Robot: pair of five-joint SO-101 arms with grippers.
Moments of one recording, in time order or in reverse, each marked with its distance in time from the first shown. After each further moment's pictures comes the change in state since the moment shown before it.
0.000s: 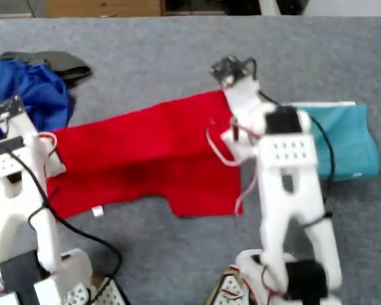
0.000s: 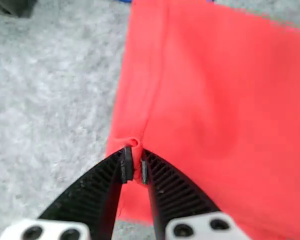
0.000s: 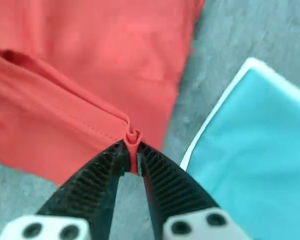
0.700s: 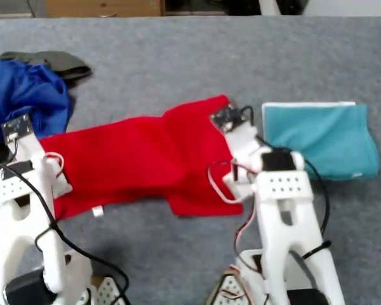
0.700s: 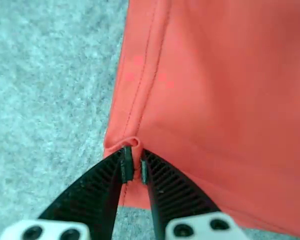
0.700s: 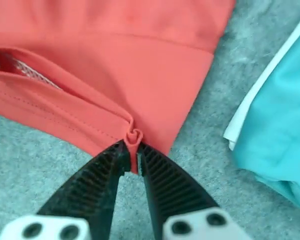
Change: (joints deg) left arm 0.1 -7.3 15.2 -7.0 -0.4; right arm 0.6 -9.8 24.9 -6.2 1.7
